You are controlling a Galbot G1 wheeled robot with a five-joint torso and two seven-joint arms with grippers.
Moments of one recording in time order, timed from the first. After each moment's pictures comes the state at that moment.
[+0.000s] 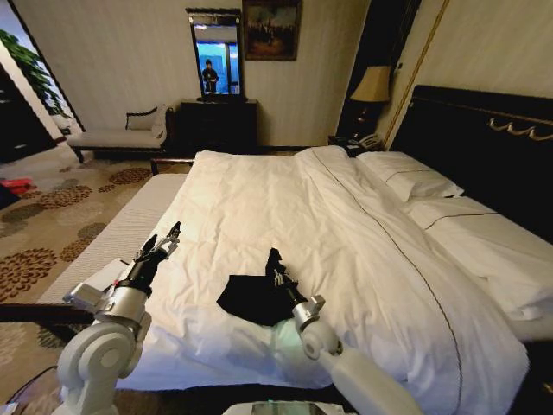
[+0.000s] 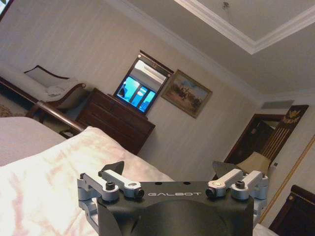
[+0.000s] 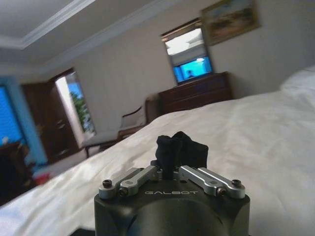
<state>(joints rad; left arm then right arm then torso) 1.45 -1.32 -0.83 -2.41 -1.00 0.35 -0.19 -1.05 1.03 -0.18 1.75 0.70 0.23 0.20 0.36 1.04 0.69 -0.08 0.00</state>
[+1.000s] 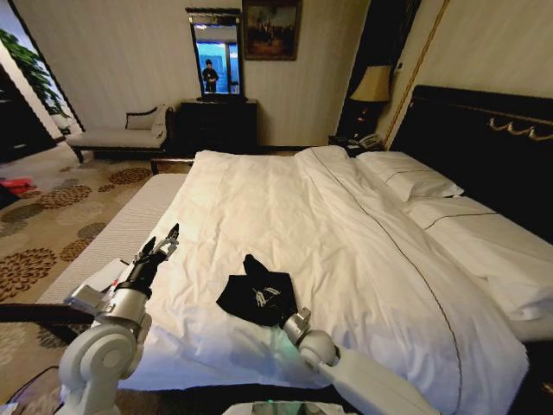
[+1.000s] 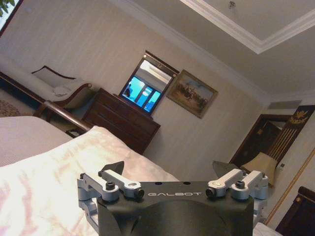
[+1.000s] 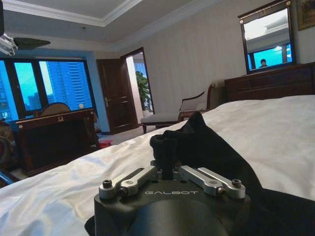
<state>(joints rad) 1.46 -1.34 -0.83 -2.41 -0.98 0.36 -0.19 -0.96 1.01 -0.42 1.72 0.60 0.27 0.10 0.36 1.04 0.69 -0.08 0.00</state>
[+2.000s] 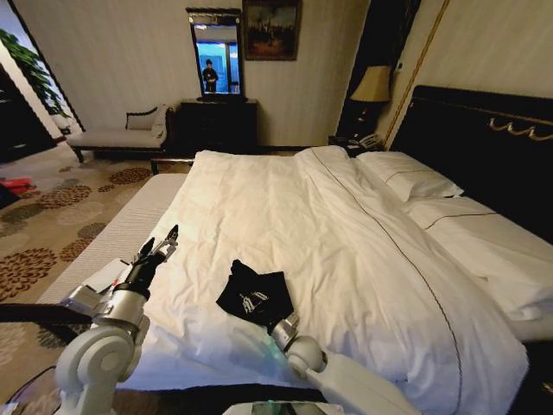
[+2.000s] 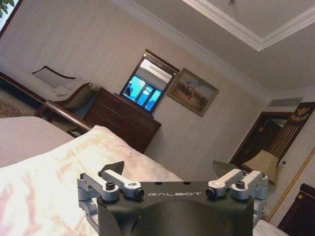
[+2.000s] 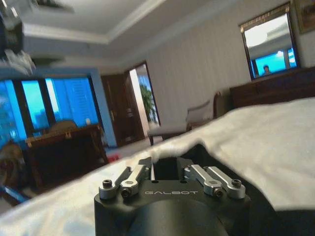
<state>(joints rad) 1.47 -1.33 -0.84 -2.41 -0.98 0.35 -0.19 -0.96 1.07 -0.46 1.72 0.59 0.33 0.12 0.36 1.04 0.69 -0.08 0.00</state>
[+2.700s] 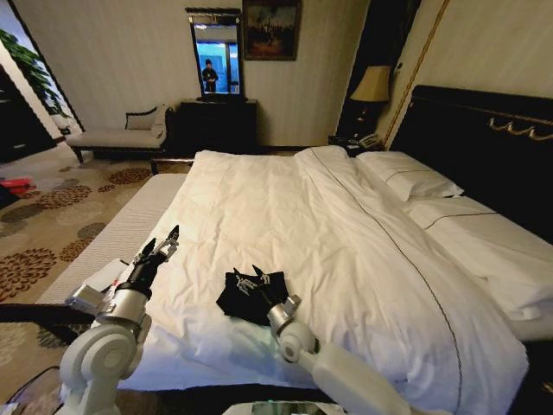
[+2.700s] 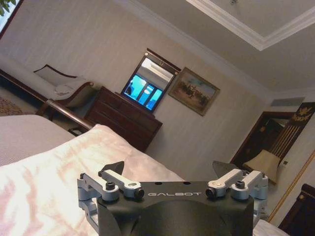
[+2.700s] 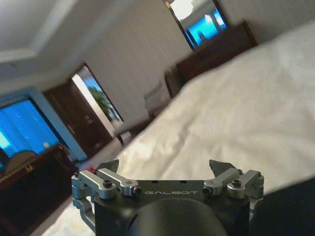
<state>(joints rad) 1.46 -1.33 -0.83 -2.39 -0.98 0.35 -0.19 -0.90 1.23 -0.42 1.69 0.90 0.18 0.31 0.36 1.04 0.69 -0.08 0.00</state>
